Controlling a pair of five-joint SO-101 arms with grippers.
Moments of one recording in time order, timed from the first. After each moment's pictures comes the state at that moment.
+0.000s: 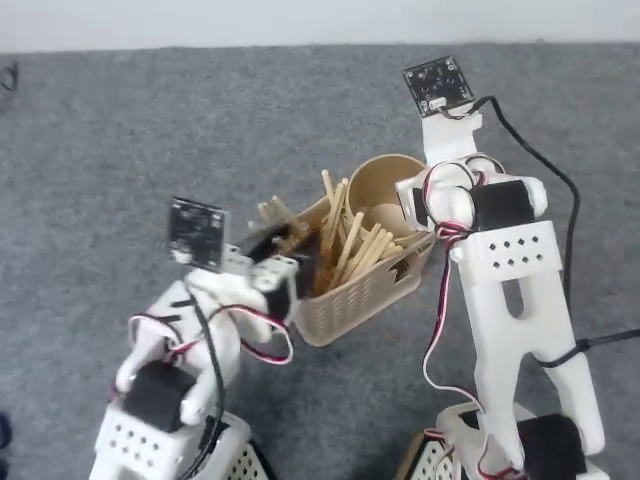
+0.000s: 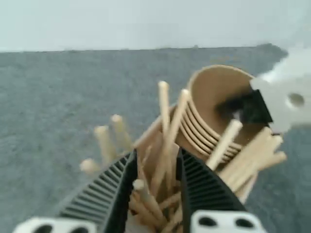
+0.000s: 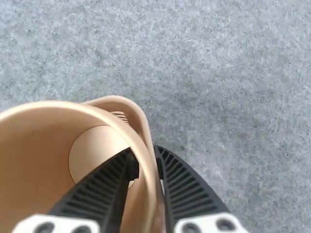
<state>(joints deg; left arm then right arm) 17.1 -74.5 56.5 58.2 21.8 -15.3 -20.7 12.9 74.4 7.9</state>
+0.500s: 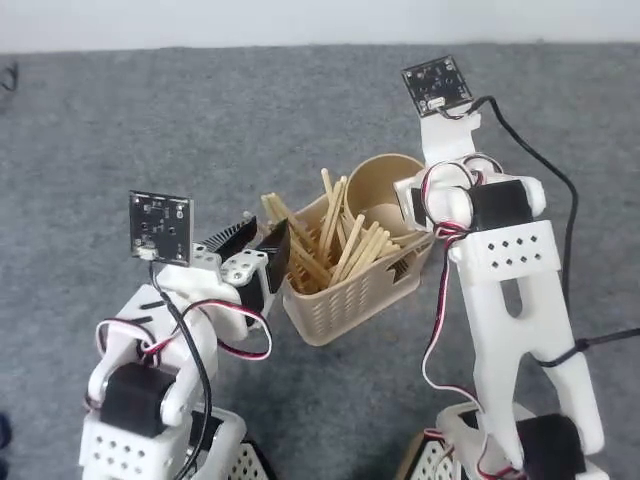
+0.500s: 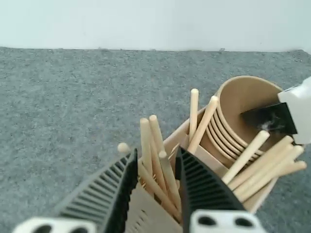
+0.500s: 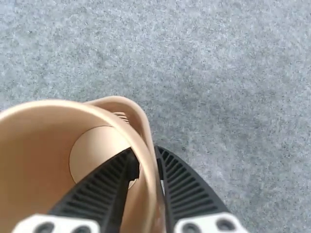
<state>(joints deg) 11.4 -71.6 50.6 67.1 19.8 -15.3 -20.7 12.8 74.3 7.6</state>
